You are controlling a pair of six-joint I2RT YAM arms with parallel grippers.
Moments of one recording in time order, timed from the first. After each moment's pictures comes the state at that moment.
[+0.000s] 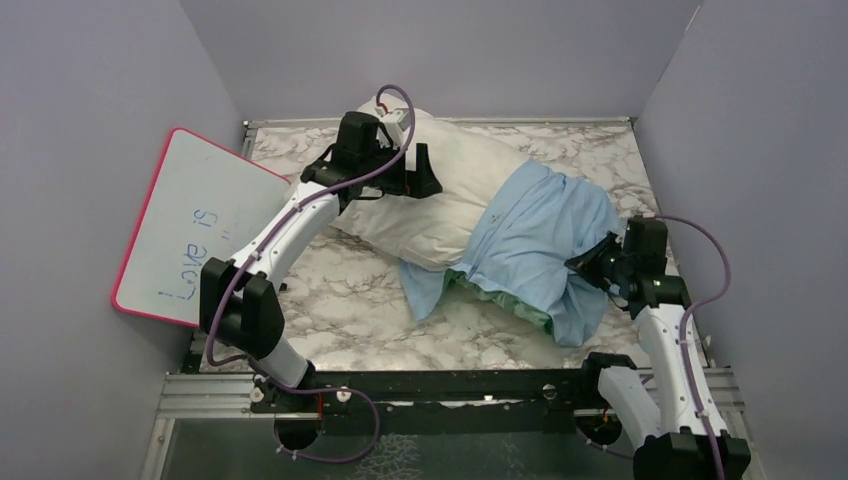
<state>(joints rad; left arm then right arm) -0.40 1.57 1.39 -0.39 0.47 -0.30 -0.10 0.83 0.65 -0.64 -0.27 0.68</state>
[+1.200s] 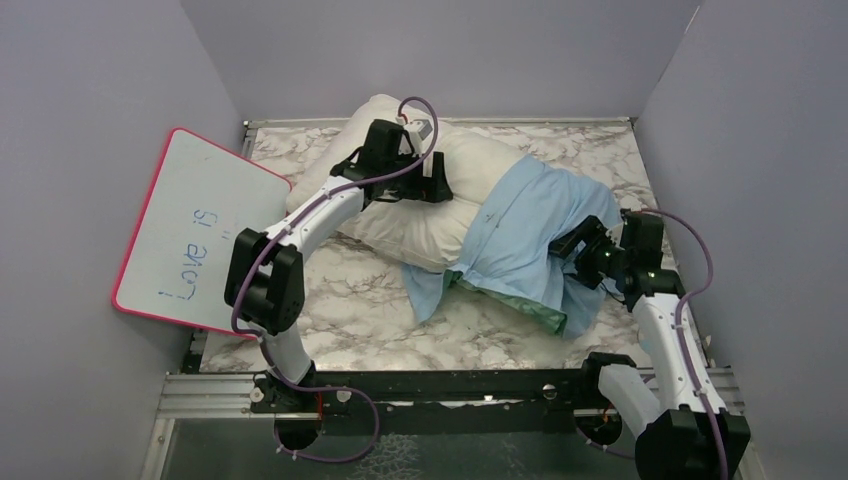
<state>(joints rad) -0.46 1.77 1.45 -0.34 0.38 -0.30 -0.10 0.87 0.67 -0.57 -0.40 0.71</state>
